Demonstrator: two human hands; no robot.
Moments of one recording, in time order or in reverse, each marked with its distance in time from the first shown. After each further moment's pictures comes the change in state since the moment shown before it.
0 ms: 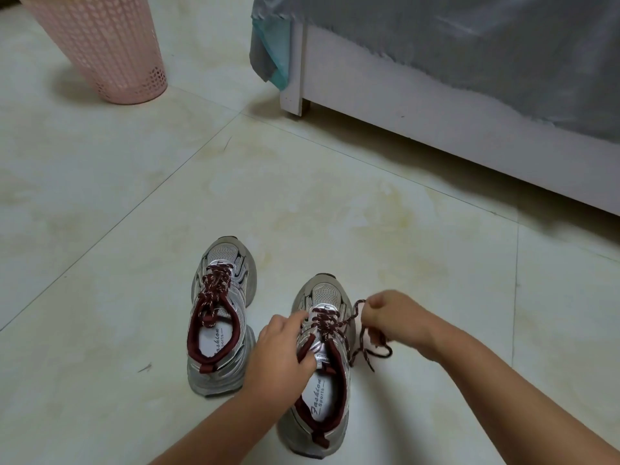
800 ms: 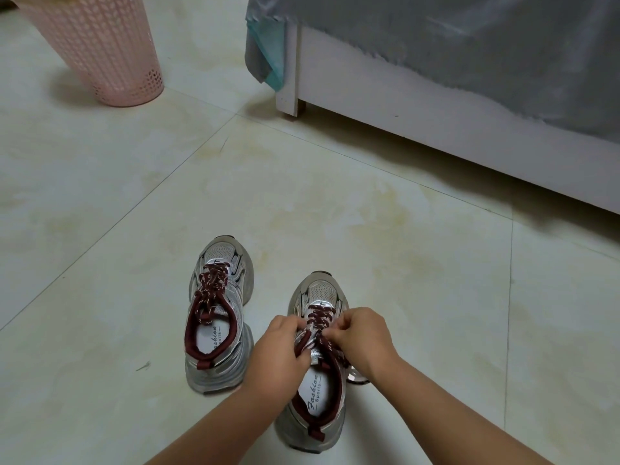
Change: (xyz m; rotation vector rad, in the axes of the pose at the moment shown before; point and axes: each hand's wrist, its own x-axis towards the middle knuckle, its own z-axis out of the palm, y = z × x) left_hand -0.001 0.005 0.001 -0.056 0.004 -0.007; right_hand 0.005 0.009 0.060 -0.014 0.254 -0.002
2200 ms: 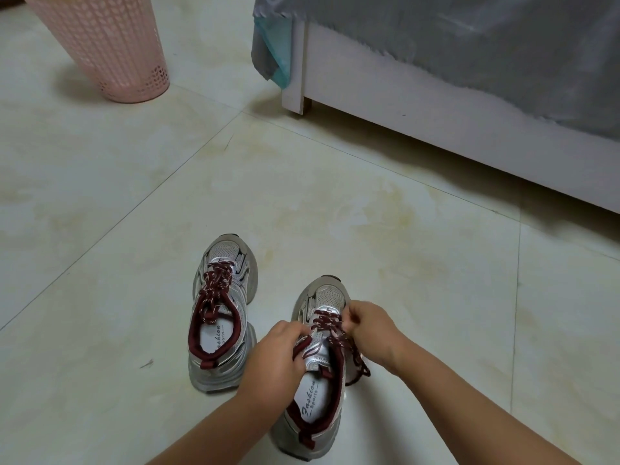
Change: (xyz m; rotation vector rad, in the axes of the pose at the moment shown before) left_hand -0.005 -0.011 -0.003 0.024 0.009 0.075; right_hand 0.016 0.005 -0.012 -0.034 -0.131 -0.099
